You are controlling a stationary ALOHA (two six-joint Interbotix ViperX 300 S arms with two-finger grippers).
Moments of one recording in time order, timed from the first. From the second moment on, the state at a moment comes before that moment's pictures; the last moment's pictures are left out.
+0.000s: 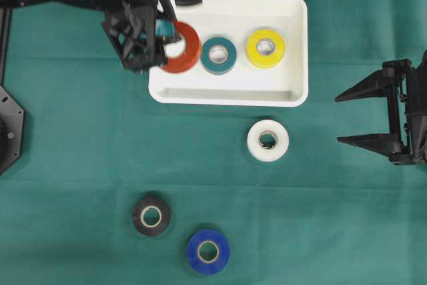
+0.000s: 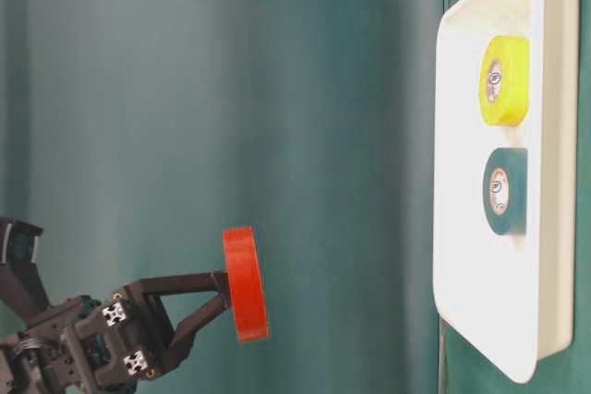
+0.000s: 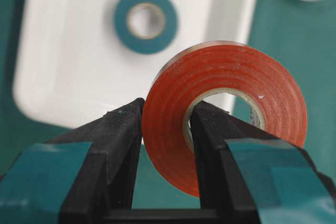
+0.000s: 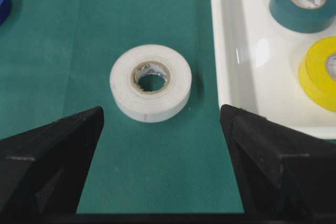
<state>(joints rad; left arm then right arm) 0.31 -0.17 0.22 0.01 0.96 0.11 -0.03 -0.76 1.28 -0.27 -0.08 0.45</state>
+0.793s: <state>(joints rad) 0.38 -0.16 0.22 0.01 0.95 0.13 -0.03 -0.76 1.28 -0.27 -0.07 0.44</state>
